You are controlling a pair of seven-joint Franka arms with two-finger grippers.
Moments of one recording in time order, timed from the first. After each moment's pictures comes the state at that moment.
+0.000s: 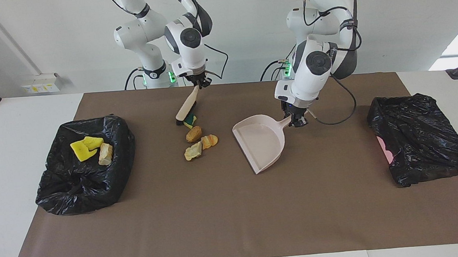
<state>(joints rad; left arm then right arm) -0.38 0.08 -0.06 -2.08 -0.10 2.04 0.82 0.54 -0.25 0.19 -2.58 0.23 2.07 1.05</state>
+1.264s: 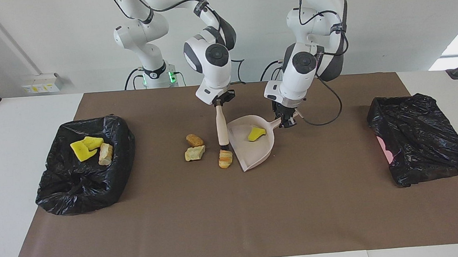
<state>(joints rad) -0.44 0.08 -0.06 -2.14 -0.11 2.14 0.81 0.42 0.09 0.18 -2.03 0.11 1.85 0.51</state>
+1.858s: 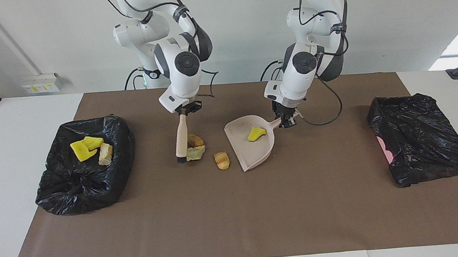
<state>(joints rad) -0.44 0.08 -0.06 -2.14 -0.11 2.14 0.81 0.22 0.04 0.18 -2.11 -0.10 1.80 0.50</state>
